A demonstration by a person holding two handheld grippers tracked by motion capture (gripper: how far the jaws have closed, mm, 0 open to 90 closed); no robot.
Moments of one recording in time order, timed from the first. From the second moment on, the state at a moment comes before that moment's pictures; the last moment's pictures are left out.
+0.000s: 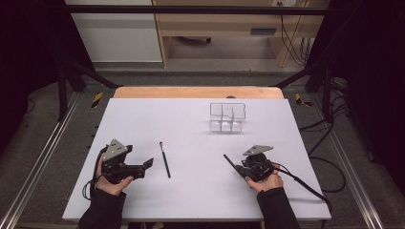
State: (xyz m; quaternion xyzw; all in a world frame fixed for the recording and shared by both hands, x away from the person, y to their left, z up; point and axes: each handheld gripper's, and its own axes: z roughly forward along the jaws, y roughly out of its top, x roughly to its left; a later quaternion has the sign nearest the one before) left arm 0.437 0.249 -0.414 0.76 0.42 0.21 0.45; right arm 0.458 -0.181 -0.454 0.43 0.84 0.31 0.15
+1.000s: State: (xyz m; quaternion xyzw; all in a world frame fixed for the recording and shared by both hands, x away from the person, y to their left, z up) left arm 0.437 0.251 -0.414 0.76 0.42 0.21 0.45; right arm 0.483 -0.153 -0.449 0.42 0.89 0.14 0.07
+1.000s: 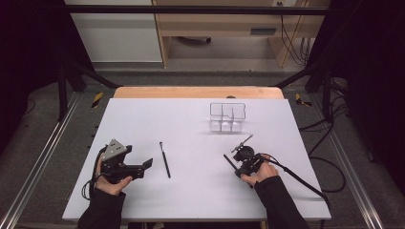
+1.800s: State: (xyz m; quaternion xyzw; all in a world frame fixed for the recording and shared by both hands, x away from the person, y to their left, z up) left arm 0.438 0.250 -0.415 0.76 0.42 0.21 0.45; right arm 0.489 -0.143 -0.446 0.41 0.91 0.10 0.04
